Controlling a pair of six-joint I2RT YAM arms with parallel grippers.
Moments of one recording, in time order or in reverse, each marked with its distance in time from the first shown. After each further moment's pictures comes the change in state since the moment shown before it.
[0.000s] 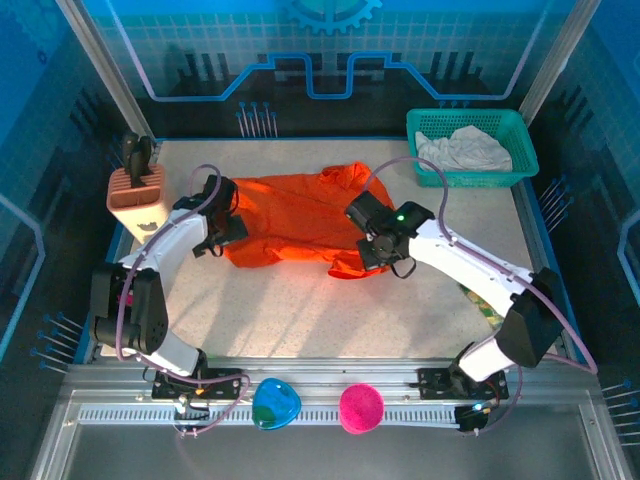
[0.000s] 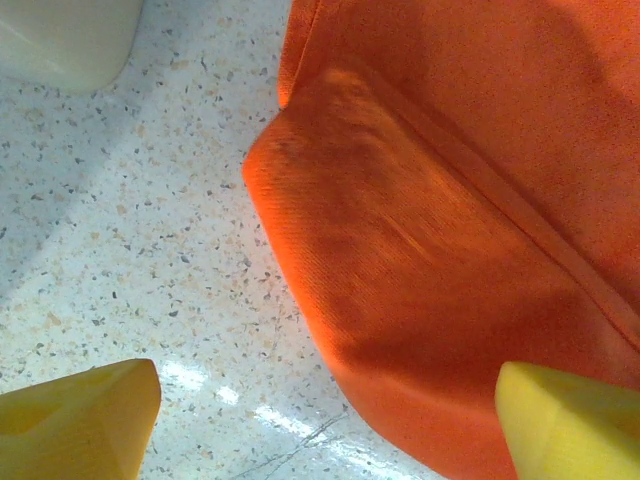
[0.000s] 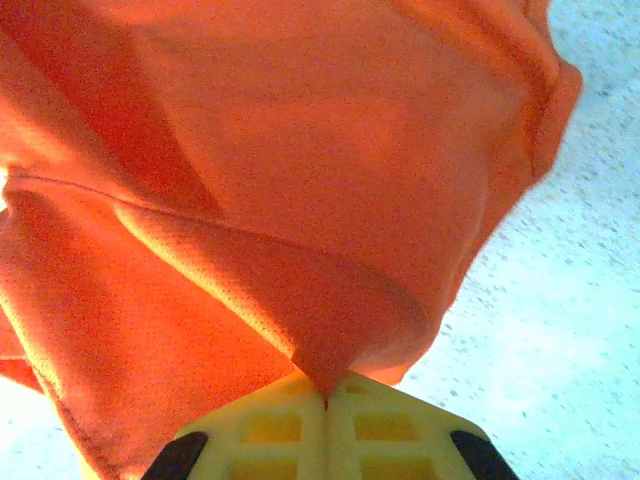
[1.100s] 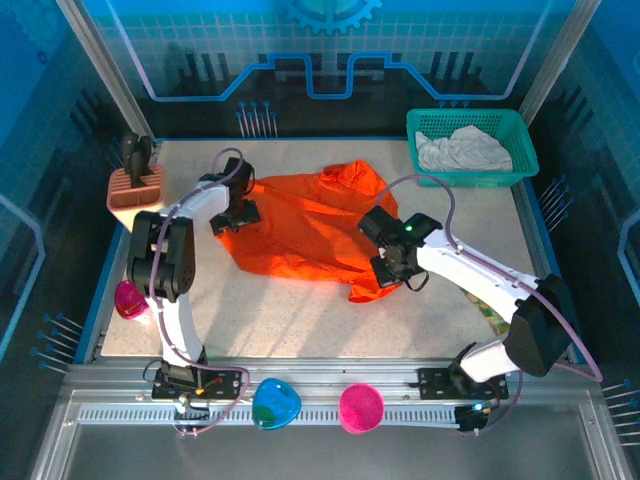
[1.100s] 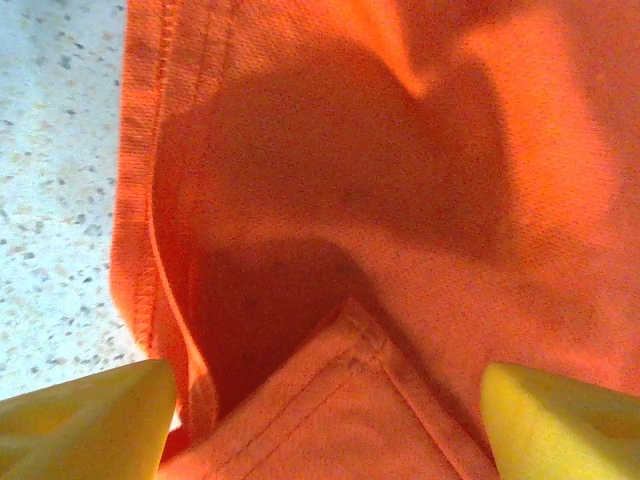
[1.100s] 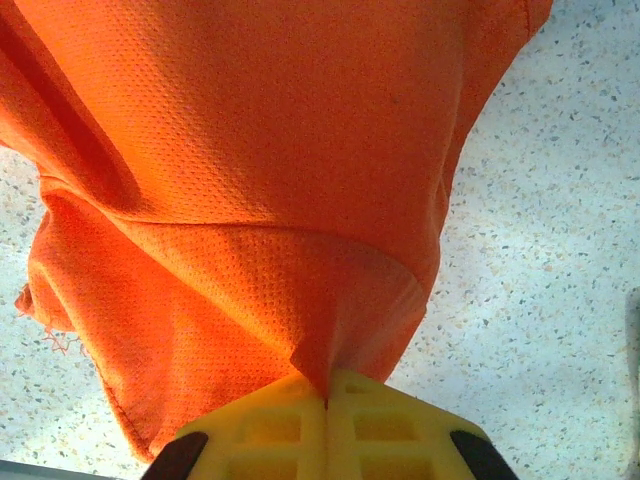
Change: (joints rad) left arm 0.001 0.411 0.305 0.042 0.023 0.057; right arm -0.032 -0.055 -0.151 -0.023 -0.056 -0.040
